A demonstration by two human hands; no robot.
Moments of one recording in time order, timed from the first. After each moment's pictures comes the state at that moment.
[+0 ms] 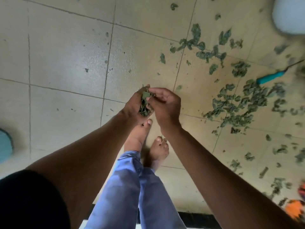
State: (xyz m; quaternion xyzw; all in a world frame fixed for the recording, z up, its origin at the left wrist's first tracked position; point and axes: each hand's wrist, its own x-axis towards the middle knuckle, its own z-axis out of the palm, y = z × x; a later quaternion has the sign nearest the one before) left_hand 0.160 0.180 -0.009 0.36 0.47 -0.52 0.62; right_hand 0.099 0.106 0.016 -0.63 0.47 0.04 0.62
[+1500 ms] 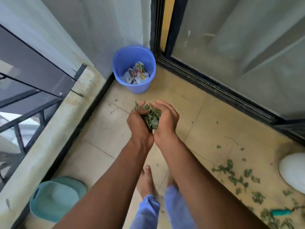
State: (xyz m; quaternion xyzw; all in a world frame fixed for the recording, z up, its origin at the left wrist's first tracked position) left_hand 0.546 0.392 0.272 0.23 0.46 -0.07 0.85; right_hand 0.553 0.343 0.257 -0.42 0.47 0.05 0.77
